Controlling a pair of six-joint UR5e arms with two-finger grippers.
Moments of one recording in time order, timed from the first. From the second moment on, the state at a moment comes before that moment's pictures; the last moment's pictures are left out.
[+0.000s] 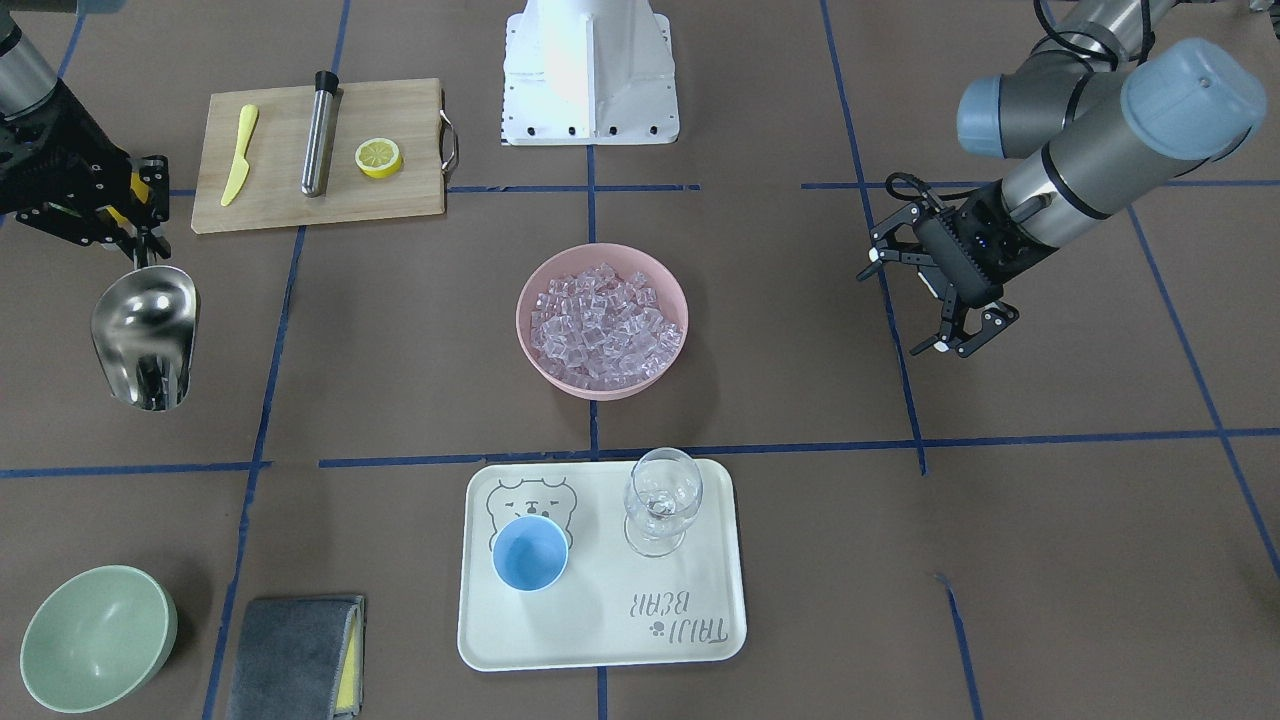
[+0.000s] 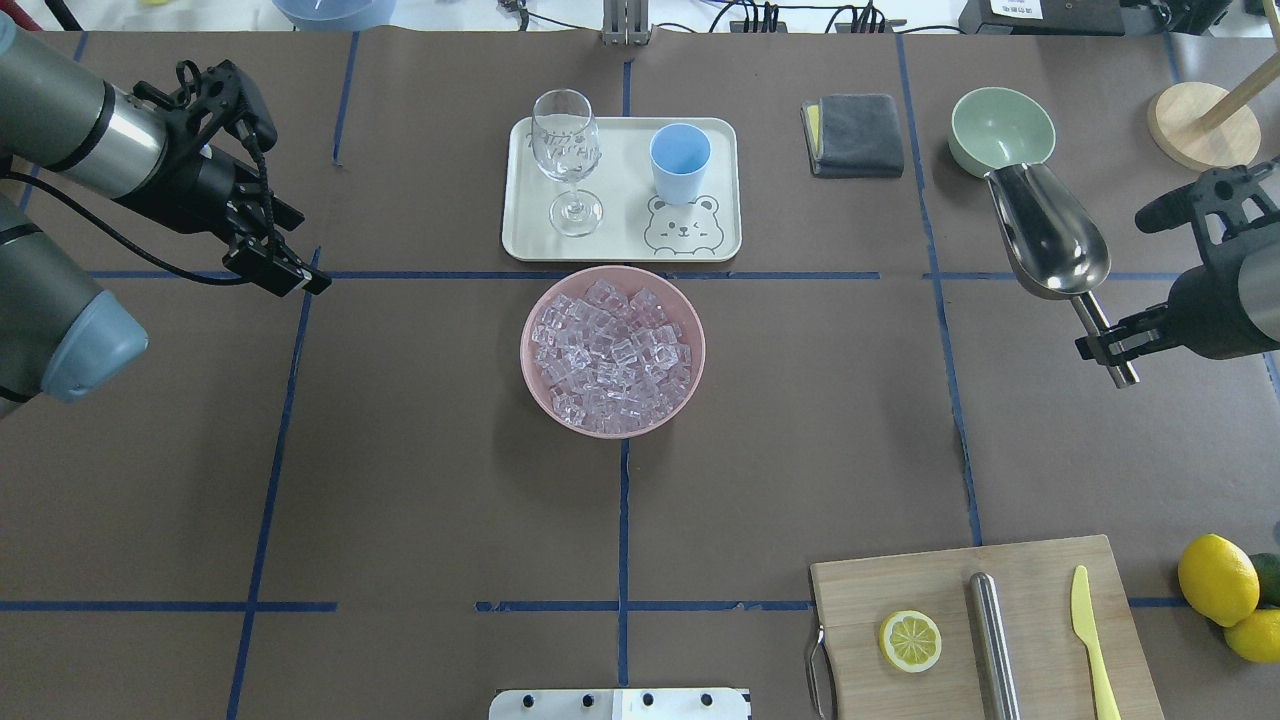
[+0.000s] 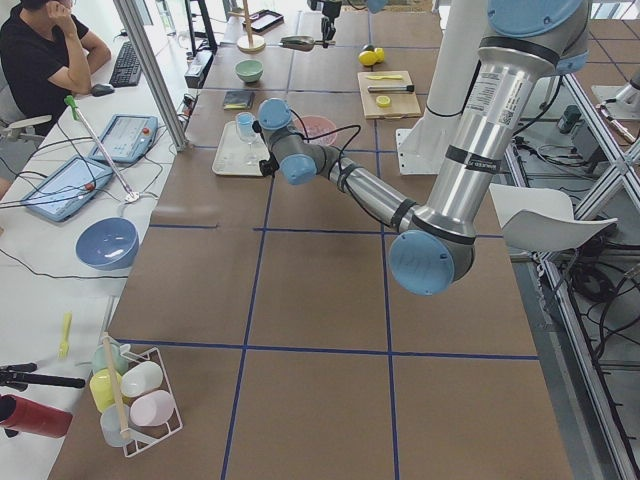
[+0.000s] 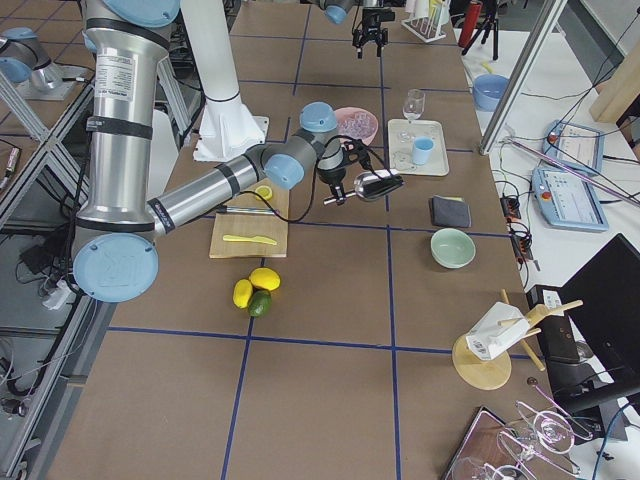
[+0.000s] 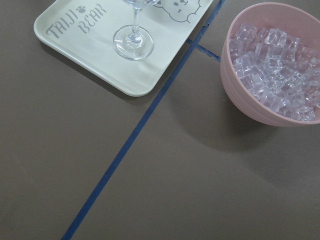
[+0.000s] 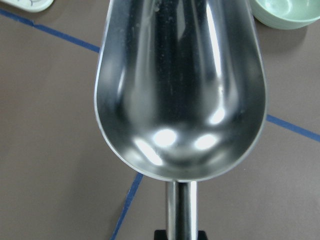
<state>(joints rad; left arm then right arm) -0.97 -1.92 -1.73 -2.04 -2.39 -0.06 0.91 -1.67 2.15 -1.33 2.05 0.49</state>
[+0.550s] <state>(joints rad) -0.92 -1.97 -1.71 -2.04 -2.39 -0.05 0.91 -1.40 2.15 -1.81 1.98 0.05</state>
